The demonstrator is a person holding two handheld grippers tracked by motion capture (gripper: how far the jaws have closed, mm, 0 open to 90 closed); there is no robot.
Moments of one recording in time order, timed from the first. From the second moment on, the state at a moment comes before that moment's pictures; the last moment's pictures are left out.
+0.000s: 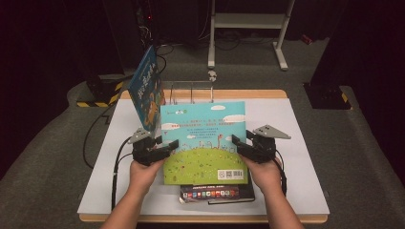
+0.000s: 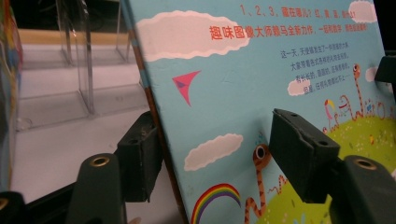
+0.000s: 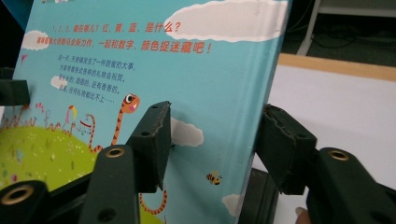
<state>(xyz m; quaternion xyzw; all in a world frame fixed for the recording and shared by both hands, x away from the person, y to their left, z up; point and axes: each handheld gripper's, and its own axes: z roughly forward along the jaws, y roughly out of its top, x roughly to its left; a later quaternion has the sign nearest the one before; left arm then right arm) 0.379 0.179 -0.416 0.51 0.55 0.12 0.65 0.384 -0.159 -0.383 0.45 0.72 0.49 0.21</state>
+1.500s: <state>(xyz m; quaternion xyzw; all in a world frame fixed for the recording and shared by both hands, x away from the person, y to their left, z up) 0.392 0.186 -0.394 0.49 0.48 0.22 0.70 0.387 -0.147 -0.353 0.41 0.68 0.54 0.29</state>
